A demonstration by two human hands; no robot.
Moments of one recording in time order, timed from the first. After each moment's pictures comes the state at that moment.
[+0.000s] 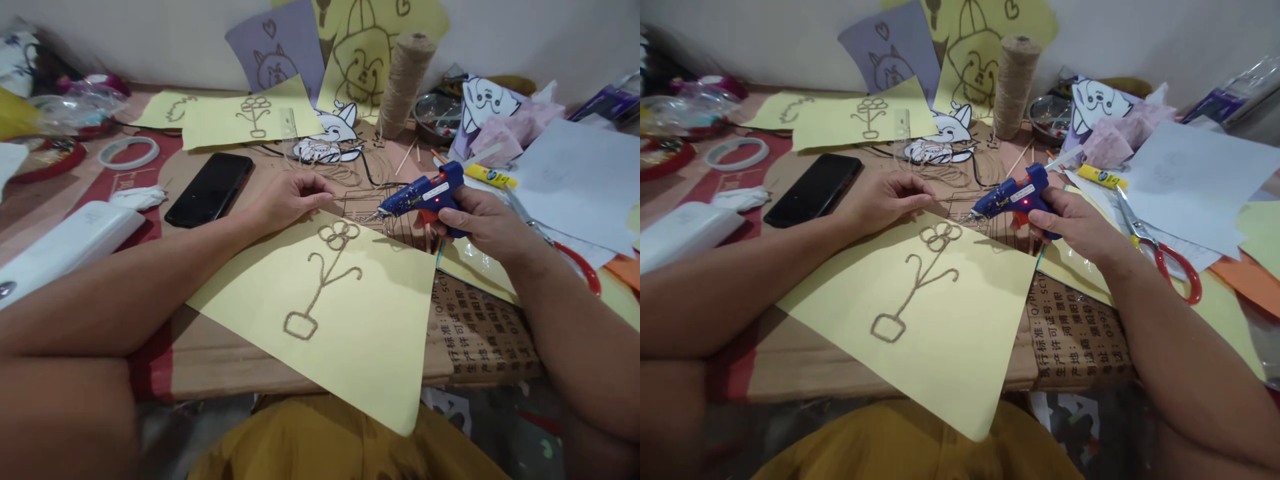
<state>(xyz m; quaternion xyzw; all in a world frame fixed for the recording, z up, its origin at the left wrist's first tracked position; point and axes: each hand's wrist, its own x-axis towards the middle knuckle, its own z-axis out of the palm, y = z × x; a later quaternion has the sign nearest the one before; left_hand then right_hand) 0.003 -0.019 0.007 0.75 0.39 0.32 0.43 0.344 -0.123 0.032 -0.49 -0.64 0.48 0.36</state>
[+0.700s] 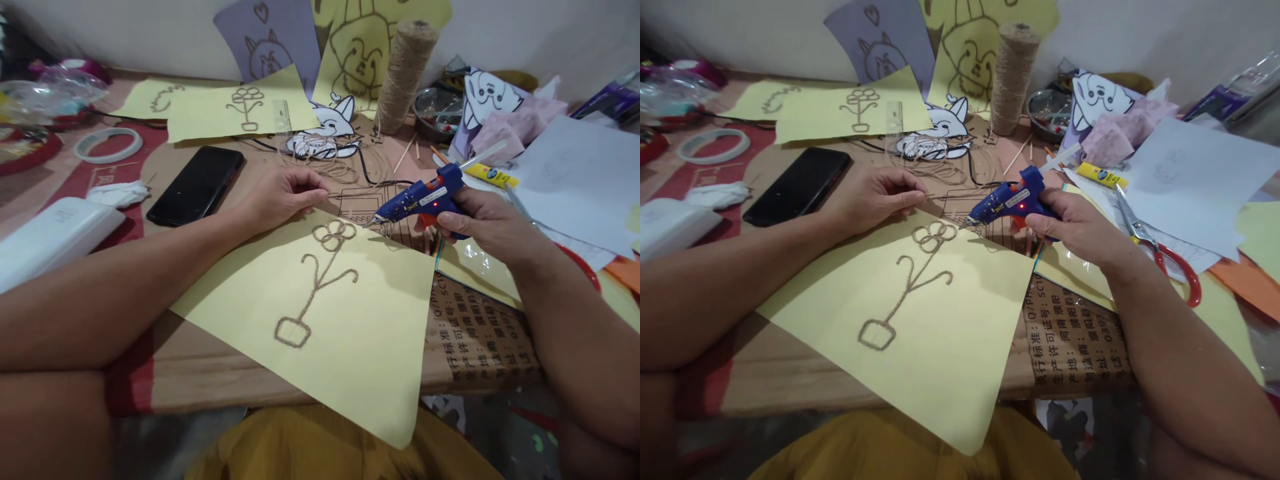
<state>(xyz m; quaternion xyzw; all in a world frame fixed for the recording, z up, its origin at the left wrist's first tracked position) 0.001 -0.017 0.003 0.74 0.38 0.32 0.46 0.352 -0.122 0.034 -0.54 -0.68 0.39 0.30</state>
